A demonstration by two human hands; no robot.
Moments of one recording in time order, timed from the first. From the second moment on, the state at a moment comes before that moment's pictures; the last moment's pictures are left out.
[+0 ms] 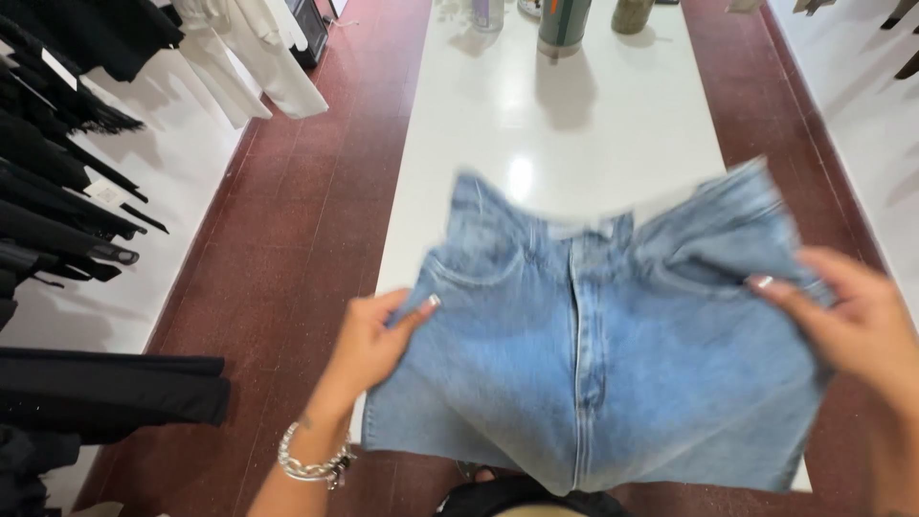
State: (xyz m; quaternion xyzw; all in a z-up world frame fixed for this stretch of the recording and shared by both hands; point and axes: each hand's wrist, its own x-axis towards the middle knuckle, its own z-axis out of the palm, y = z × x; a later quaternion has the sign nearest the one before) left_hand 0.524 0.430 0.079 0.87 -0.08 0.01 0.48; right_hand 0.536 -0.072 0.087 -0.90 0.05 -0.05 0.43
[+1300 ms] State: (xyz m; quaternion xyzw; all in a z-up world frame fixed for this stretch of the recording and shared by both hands) left_hand 0.358 0.527 -0.110 0.77 0.34 -0.07 0.54; right_hand 0.405 -0.193 -0.128 -0.82 0.23 -0.22 0.48
